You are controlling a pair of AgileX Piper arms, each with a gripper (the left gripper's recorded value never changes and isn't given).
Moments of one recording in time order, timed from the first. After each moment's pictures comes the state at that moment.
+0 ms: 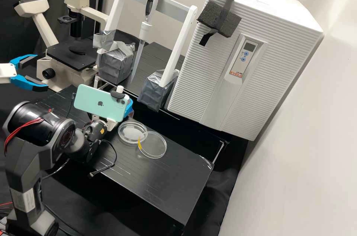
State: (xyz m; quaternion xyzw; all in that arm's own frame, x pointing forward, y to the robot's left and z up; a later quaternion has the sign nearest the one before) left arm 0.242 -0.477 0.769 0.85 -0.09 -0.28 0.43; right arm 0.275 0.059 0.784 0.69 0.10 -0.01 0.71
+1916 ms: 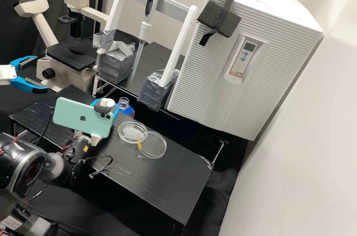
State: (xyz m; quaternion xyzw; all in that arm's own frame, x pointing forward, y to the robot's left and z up) left arm 0.239 -0.478 0.765 0.85 -0.09 -0.28 0.43; right arm 0.192 0.053 0.791 0.70 0.14 0.02 0.70
